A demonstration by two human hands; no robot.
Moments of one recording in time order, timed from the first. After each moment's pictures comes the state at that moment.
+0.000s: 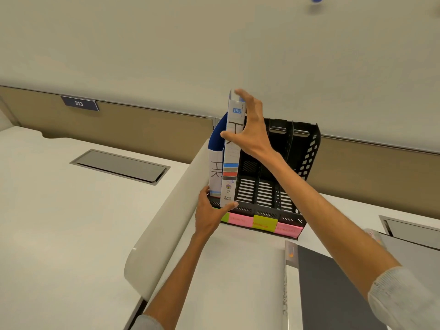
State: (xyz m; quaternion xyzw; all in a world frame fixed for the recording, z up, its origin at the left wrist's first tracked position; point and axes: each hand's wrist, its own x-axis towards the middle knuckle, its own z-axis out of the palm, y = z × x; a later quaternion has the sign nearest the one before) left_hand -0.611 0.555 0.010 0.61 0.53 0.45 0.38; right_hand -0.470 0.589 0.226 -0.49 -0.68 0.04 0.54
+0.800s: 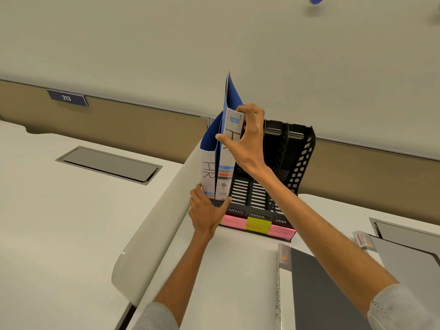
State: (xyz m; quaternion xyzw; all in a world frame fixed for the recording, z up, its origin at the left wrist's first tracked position) left_hand -0.588 0.565 0.007 0.63 0.65 0.40 0.13; right_hand -0.481 0.579 0.206 -0.49 -0.62 -0.03 0.61
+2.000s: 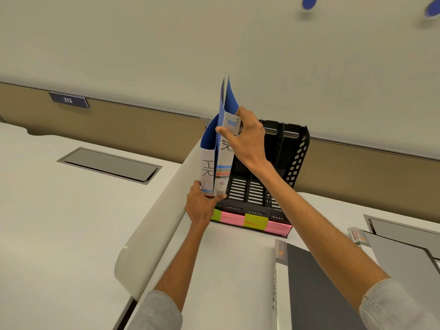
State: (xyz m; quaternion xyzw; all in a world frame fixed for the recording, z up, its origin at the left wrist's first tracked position) left_hand -0.599 0.578 0.016 0.61 0.62 0.42 0.24; right_hand -0.478 0.568 0.218 -0.55 -0.64 -0.06 0.53
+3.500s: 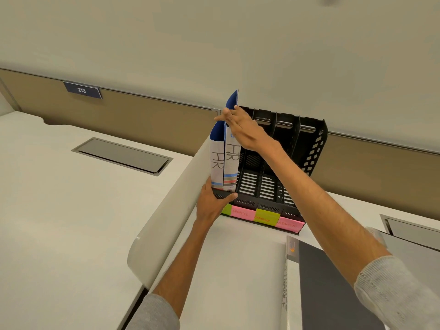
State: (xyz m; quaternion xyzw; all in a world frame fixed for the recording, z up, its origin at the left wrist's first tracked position) left_hand -0.612 0.567 0.013 0.64 0.54 0.41 0.36; right_hand -0.484 0.605 0.221 -0.60 -0.75 0.12 0.25
